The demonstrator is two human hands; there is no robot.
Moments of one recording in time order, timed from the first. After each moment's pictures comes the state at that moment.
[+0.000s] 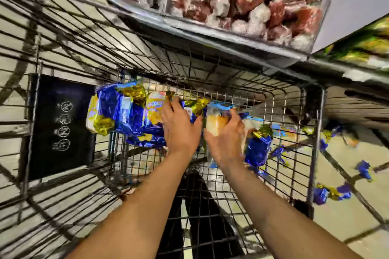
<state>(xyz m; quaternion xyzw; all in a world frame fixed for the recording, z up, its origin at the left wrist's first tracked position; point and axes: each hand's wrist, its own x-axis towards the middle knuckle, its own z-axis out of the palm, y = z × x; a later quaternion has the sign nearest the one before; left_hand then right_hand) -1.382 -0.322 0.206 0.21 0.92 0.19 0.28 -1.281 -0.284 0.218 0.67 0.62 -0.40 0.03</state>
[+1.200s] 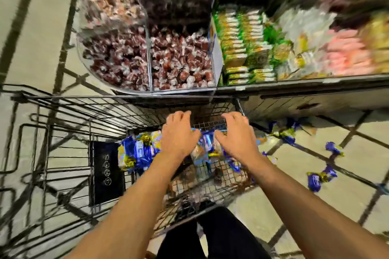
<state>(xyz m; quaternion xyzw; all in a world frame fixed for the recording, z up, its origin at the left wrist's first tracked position) -1.387 -0.344 0.438 0.58 0.78 0.09 0.21 -1.216 -0.298 0.450 0.59 0.79 -0.16 0.00</state>
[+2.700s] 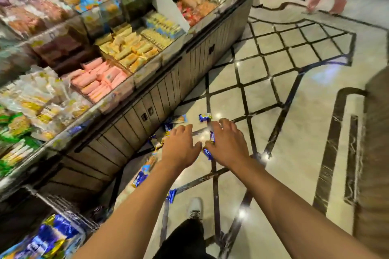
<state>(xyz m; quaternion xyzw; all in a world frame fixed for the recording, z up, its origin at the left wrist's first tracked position) -0.718 -0.359 0.527 0.88 0.44 -0.01 0.19 -0.588 -0.441 0.546 0.84 0.53 -0.10 -0.07</state>
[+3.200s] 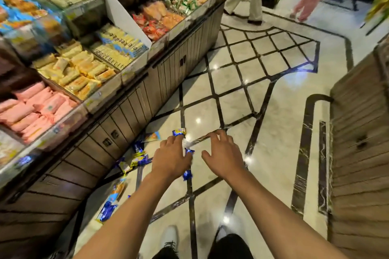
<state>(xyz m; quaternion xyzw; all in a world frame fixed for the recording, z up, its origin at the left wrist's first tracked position) -0.554 -0.302 0.512 0.87 0.42 -0.02 0.25 -0.420 -0.405 0.534 0.88 0.46 -0.13 -0.07</state>
